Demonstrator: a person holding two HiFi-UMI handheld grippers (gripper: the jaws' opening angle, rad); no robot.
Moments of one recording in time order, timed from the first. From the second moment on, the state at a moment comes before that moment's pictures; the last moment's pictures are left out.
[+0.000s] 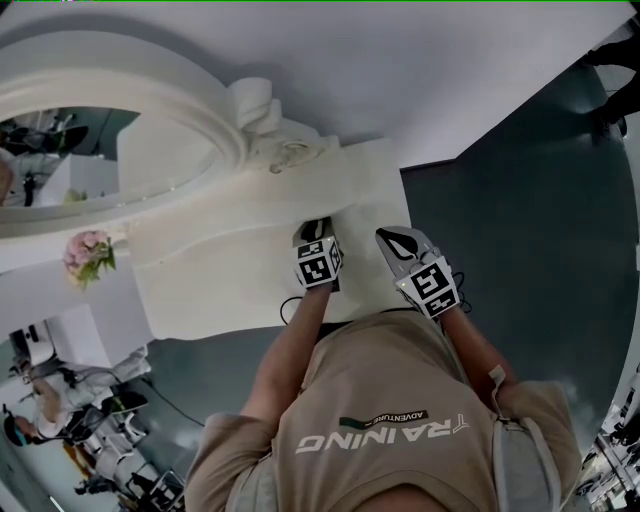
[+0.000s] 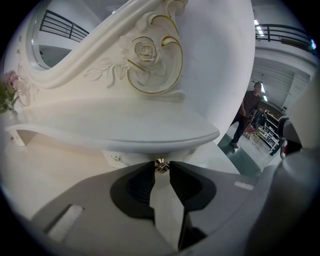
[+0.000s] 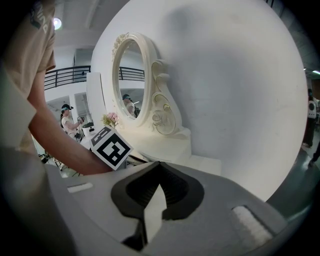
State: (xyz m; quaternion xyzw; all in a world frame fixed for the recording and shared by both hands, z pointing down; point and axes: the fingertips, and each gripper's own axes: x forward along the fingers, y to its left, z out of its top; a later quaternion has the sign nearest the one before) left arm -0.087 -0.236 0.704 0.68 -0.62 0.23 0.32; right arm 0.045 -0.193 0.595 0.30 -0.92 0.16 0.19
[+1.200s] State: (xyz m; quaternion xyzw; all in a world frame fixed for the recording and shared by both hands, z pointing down) left arm -0.074 -0.187 0.711 0.68 -0.60 0.25 0.34; right arm 0.047 -0.175 0.598 0.30 -0.92 0.16 0.19
